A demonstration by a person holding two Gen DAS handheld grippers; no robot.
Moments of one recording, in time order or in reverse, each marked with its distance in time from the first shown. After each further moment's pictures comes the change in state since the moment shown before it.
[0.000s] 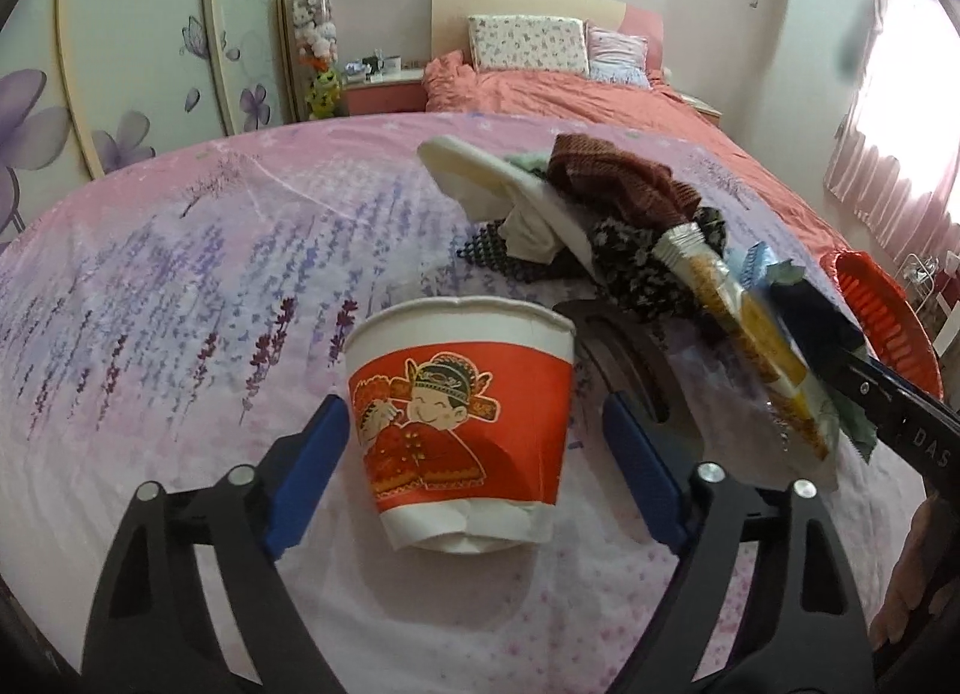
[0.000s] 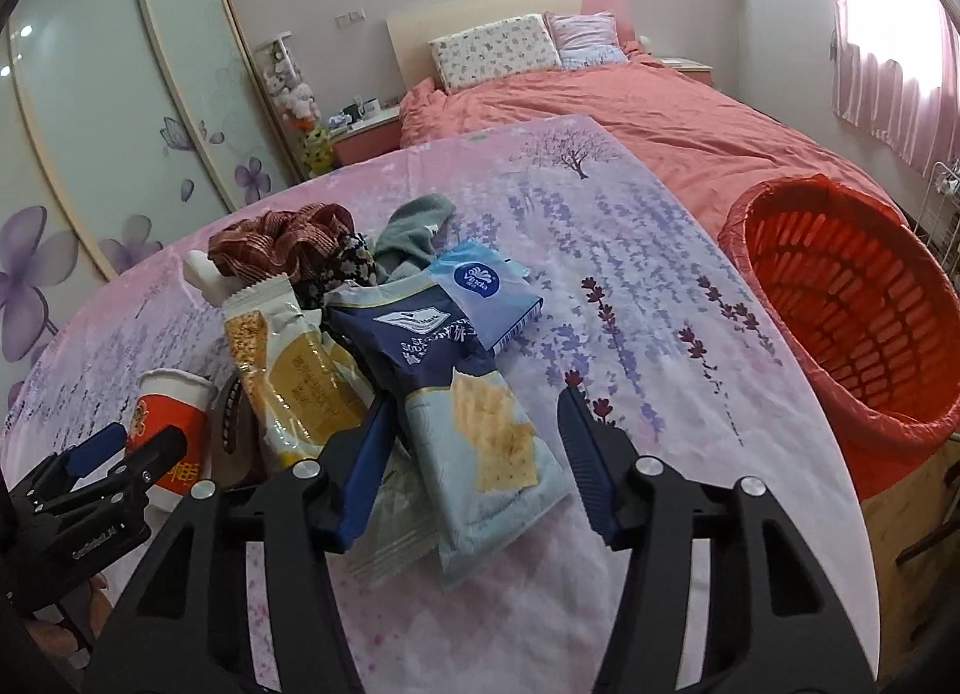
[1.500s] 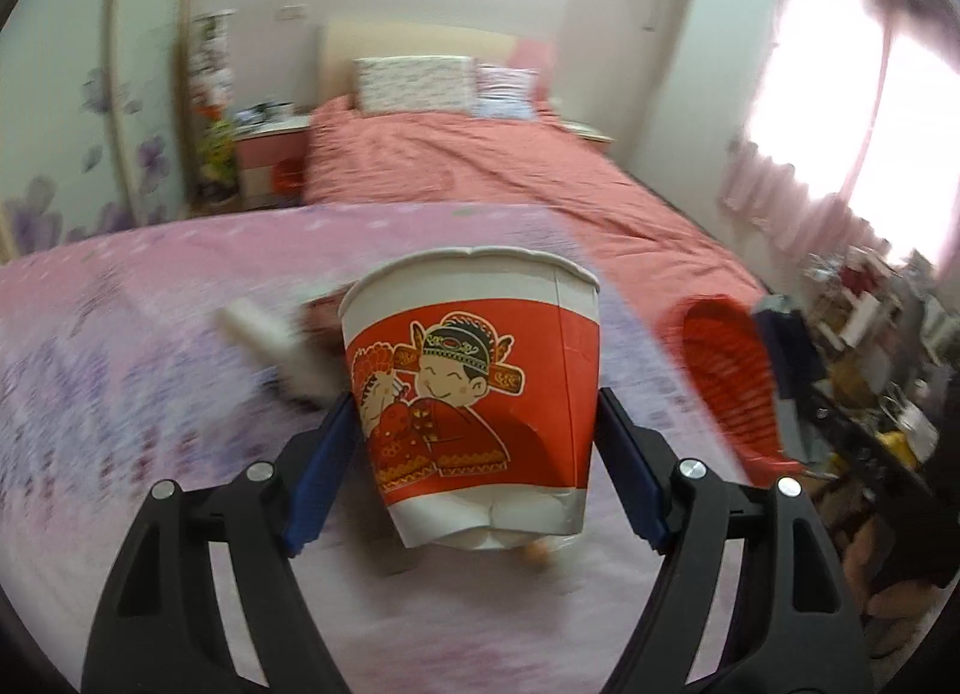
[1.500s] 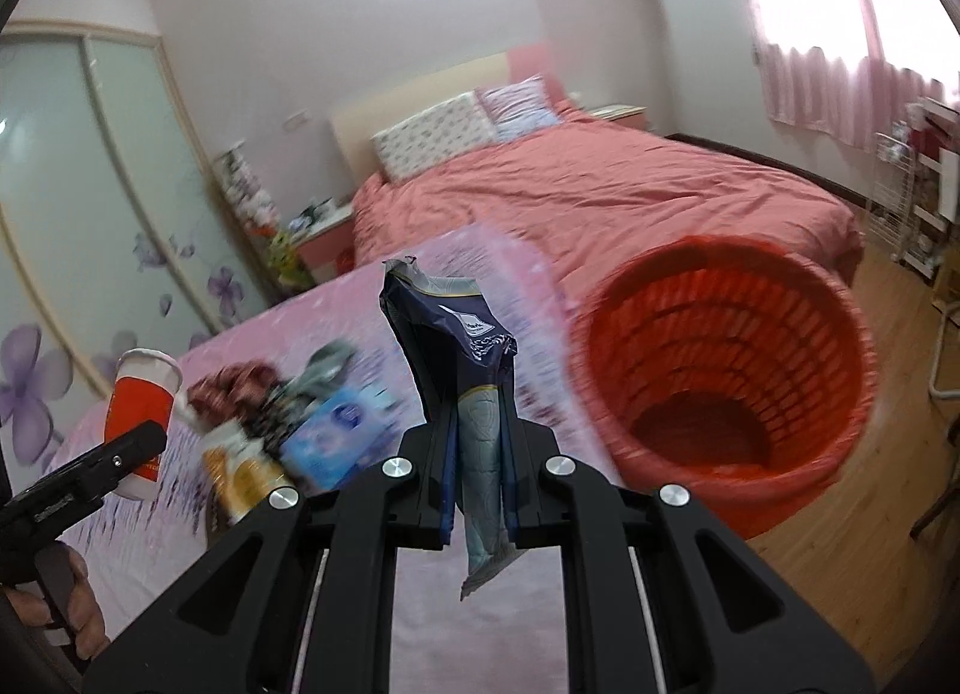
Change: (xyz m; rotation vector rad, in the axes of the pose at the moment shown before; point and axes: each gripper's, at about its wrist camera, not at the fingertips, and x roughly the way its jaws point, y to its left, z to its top) left arm -0.054 -0.099 0.065 0.107 -0.086 -0.275; right arm -0.074 -0.104 0.030 0.190 -0.221 -0.060
